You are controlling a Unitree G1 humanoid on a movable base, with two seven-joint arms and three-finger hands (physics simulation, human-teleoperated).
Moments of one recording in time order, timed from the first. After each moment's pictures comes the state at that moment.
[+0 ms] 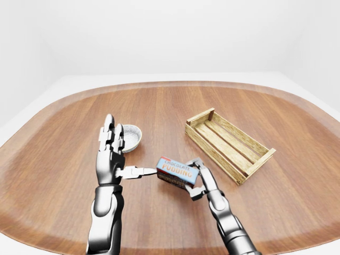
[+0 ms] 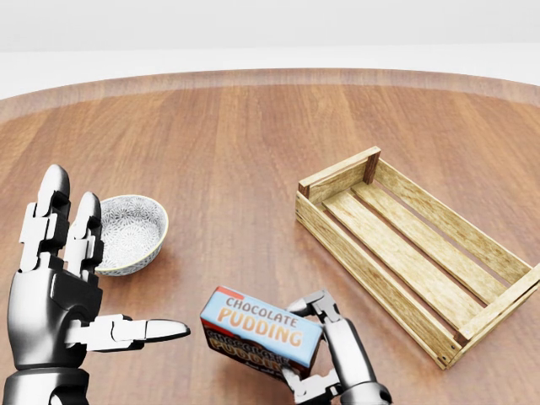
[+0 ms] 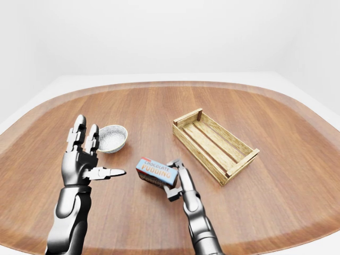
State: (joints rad) left arm 0.06 0.00 0.05 -0.30 -0.15 -0.09 -0.04; right arm -0.07 0.03 0.10 0.48 -0.33 -0.09 -0.03
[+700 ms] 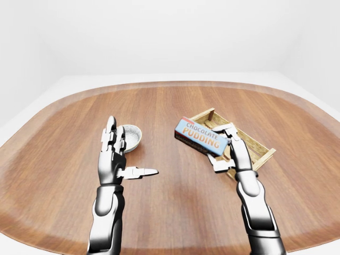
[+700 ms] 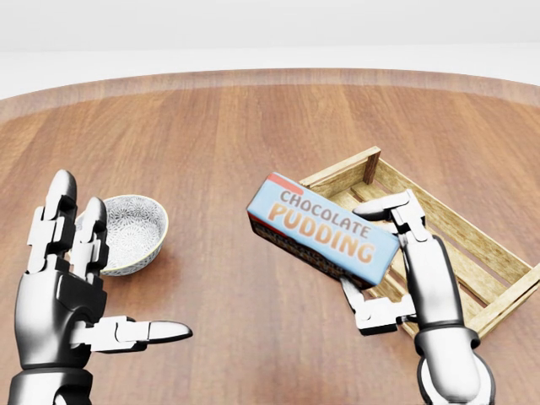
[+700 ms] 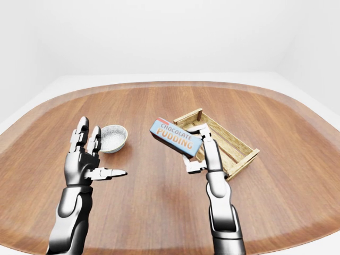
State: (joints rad) left arm 0.06 0.00 0.05 -0.27 -0.16 -0.09 -0.05; right arm -0.04 -0.05 -0.04 -0.18 -0.29 0.06 0.04
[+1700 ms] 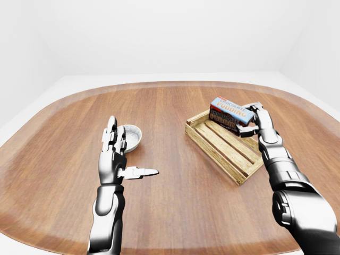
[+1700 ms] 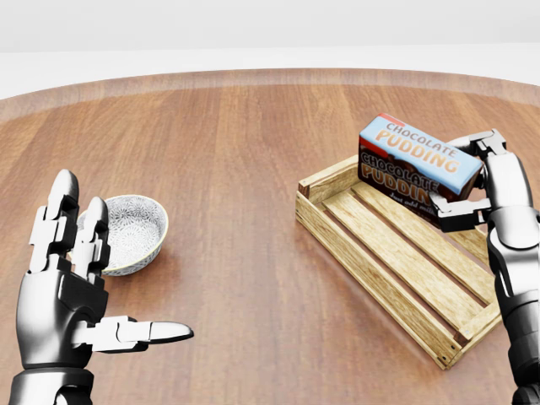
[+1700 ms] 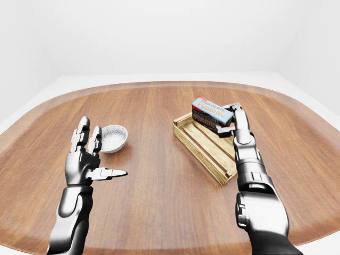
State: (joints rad) left arm 0.06 0.00 0.05 -0.27 -0.16 -0.09 -0.05; right arm -0.79 -0.45 -0.18 1.01 -0.16 -0.06 -0.02
